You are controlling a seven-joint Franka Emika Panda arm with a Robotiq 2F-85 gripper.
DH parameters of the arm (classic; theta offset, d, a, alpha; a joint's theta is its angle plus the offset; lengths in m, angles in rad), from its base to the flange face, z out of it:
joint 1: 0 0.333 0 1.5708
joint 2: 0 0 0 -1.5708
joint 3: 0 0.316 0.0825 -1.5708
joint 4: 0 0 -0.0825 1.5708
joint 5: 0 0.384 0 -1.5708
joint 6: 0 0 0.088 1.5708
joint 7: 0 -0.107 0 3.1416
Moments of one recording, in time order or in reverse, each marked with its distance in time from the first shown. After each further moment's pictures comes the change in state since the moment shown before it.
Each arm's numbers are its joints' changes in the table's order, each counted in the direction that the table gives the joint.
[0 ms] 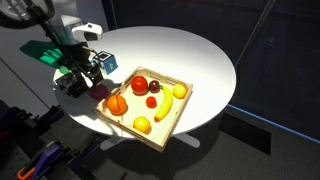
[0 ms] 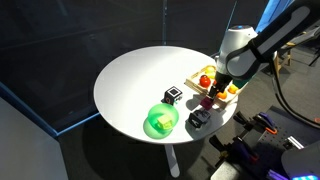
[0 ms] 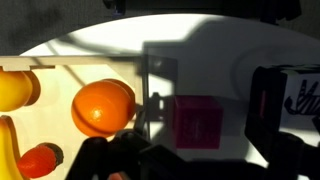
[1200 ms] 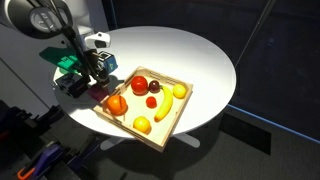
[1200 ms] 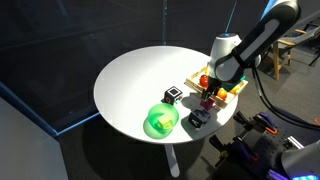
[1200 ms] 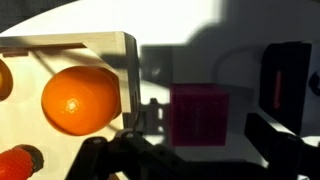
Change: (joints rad) arm 0.007 -0.161 0.022 -0.109 0.000 -0.034 -0.060
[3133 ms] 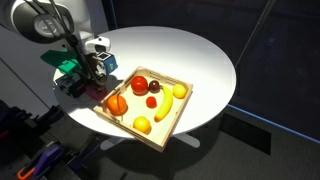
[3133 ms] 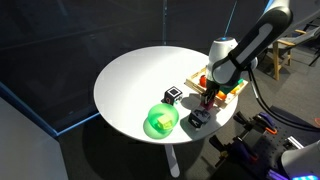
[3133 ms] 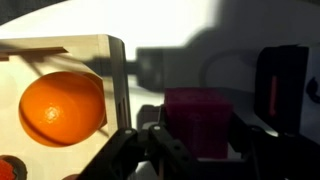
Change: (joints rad) arm -0.011 -0.038 0.028 -0.013 0.021 -0.005 0.002
